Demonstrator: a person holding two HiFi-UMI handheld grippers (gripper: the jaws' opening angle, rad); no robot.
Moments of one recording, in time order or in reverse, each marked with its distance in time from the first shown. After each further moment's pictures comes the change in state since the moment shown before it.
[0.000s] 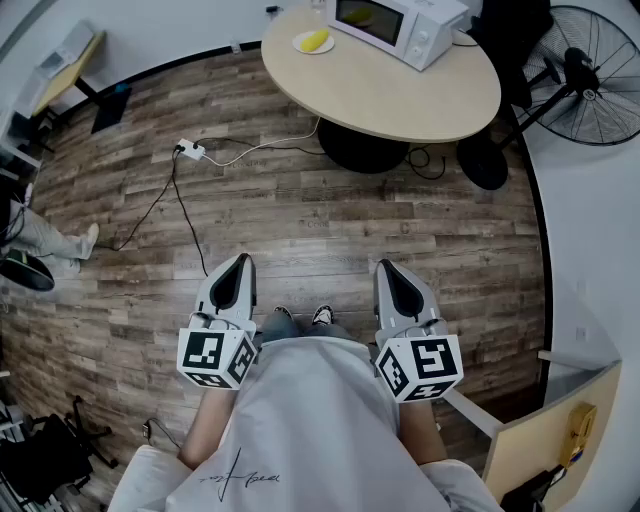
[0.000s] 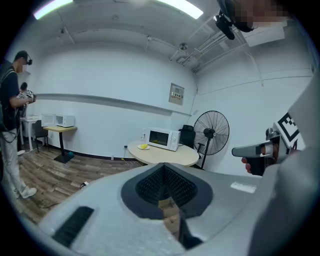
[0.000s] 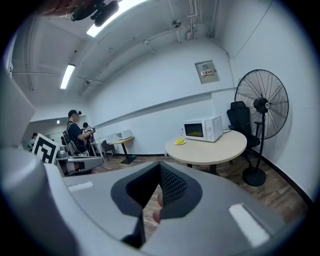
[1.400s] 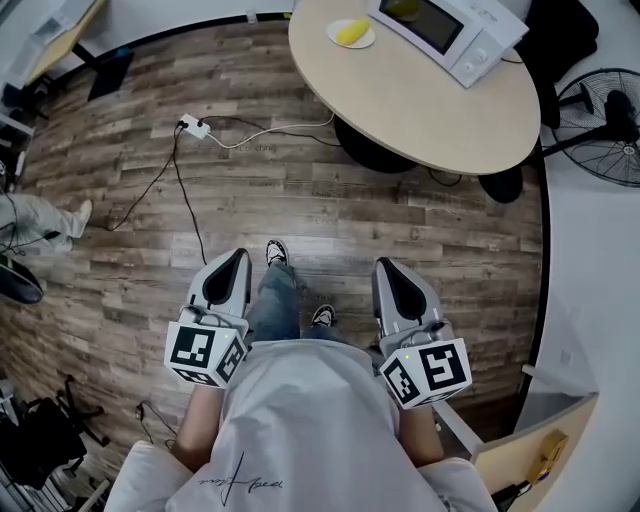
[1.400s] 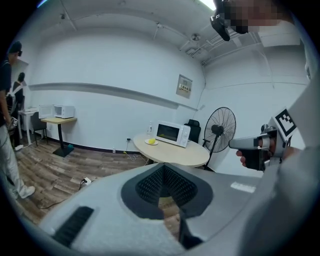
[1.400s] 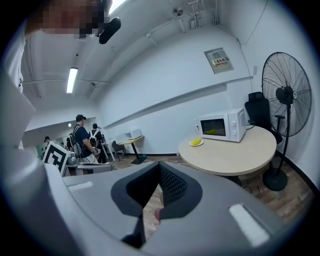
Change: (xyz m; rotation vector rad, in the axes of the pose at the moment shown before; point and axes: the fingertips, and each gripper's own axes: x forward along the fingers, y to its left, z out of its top) left arm 0.094 0.116 0.017 -0.050 0.084 -0.006; right arm 0.157 0.028 0.042 0.005 0.033 0.148
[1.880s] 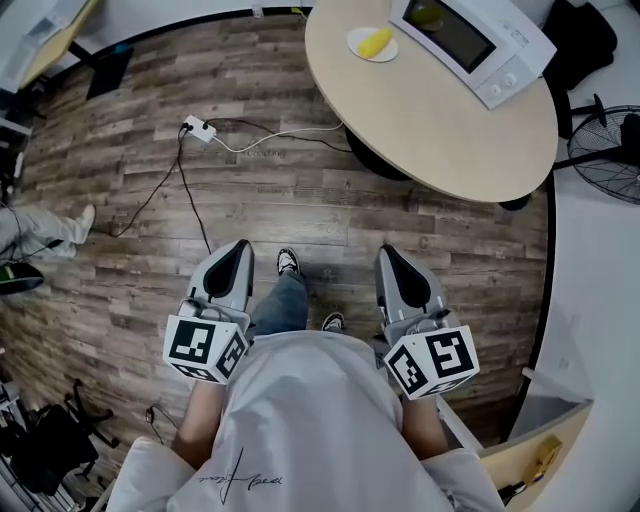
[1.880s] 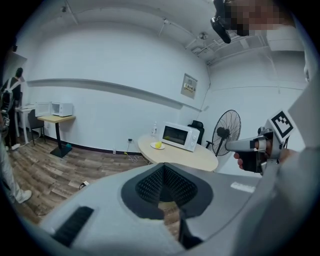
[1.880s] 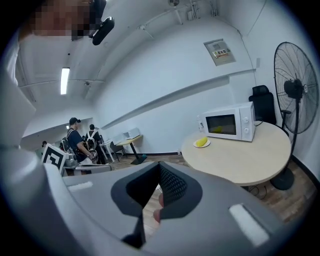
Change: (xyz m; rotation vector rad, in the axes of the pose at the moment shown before) left arm 0.067 0.086 0.053 -0.027 0.014 -0.011; right arm 0.123 -0.001 0.042 0.042 0.039 0.000
